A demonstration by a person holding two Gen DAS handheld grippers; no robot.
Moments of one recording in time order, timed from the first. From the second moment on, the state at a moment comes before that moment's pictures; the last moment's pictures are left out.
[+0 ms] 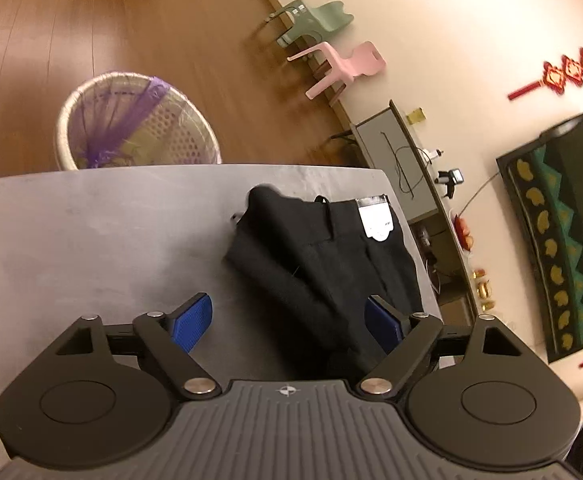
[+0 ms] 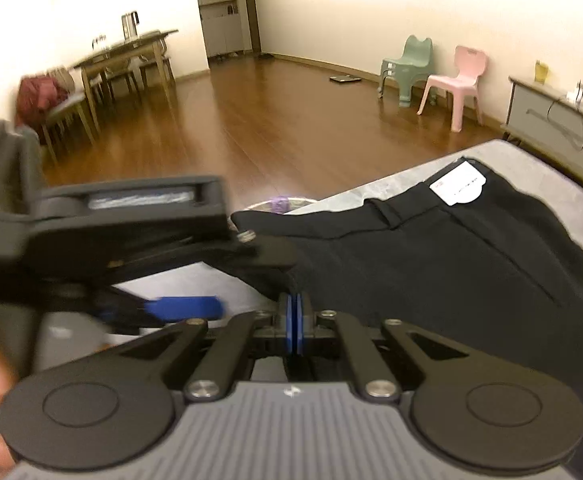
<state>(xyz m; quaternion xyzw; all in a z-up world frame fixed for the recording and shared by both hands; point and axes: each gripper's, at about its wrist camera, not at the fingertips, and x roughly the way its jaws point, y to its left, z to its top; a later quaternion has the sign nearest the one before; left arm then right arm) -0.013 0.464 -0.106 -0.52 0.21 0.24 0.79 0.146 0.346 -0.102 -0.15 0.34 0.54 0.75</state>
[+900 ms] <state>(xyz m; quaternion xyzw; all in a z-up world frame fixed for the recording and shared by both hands) 0.044 0.317 -0.049 -0.02 0.19 0.16 0.97 0.339 0.411 -0.021 -0.24 0.42 0.44 0.76</state>
